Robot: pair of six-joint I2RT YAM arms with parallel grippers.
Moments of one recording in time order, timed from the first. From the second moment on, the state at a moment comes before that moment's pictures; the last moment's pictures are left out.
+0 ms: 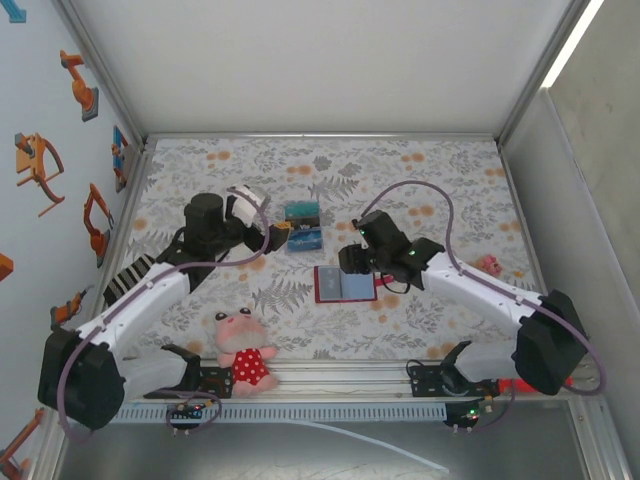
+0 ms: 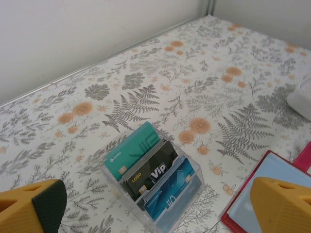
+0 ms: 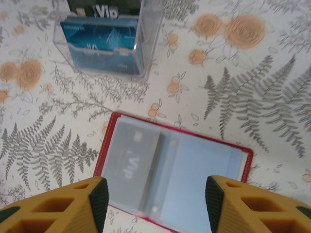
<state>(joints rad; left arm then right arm) -0.46 1.13 0.72 0.01 0.31 0.13 0.77 1.32 0.91 -0.50 0.02 0.47</state>
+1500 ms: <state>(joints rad) -0.46 0.91 0.62 -0.23 -0.26 -0.59 0.95 1.79 1.09 -0.59 0.01 0.51</state>
